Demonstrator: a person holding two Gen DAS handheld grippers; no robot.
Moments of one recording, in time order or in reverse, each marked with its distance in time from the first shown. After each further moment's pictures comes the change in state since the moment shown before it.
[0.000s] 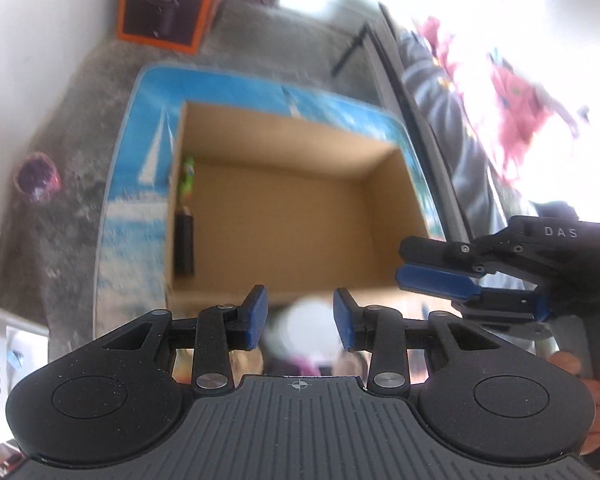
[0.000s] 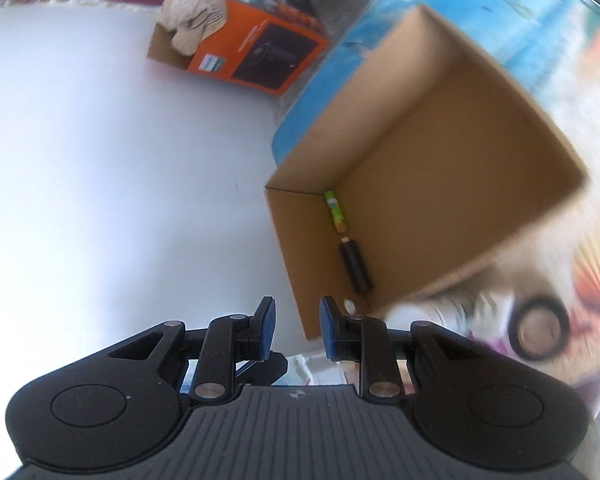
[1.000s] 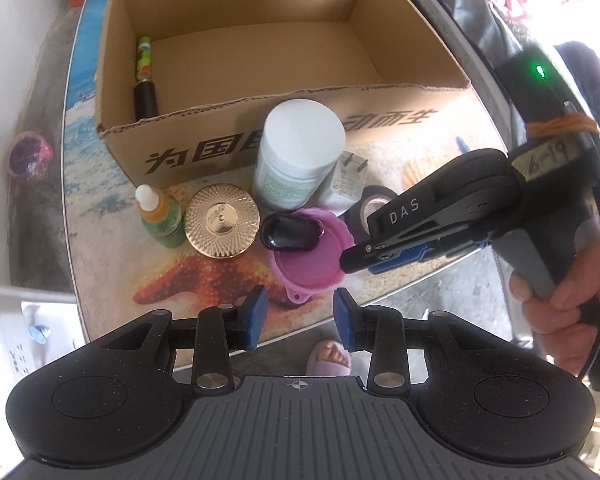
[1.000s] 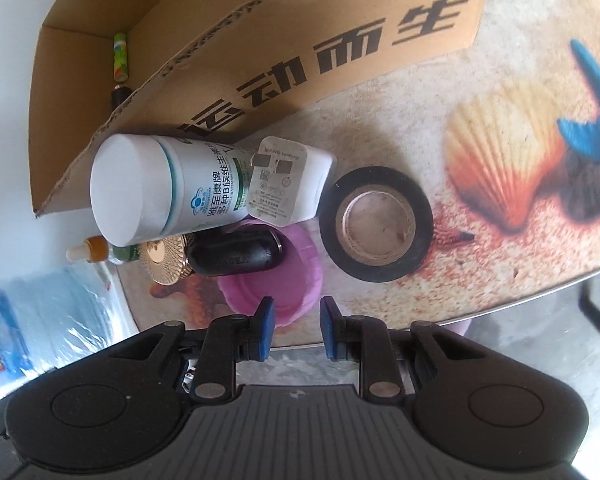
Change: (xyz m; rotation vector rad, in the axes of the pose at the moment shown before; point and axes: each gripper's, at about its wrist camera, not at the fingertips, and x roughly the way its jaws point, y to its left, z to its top) left arm 0.065 -0.019 -0.086 0.249 0.254 0.118; right arm 0.100 -0.089 -0.042 -0.186 0.302 -0.557
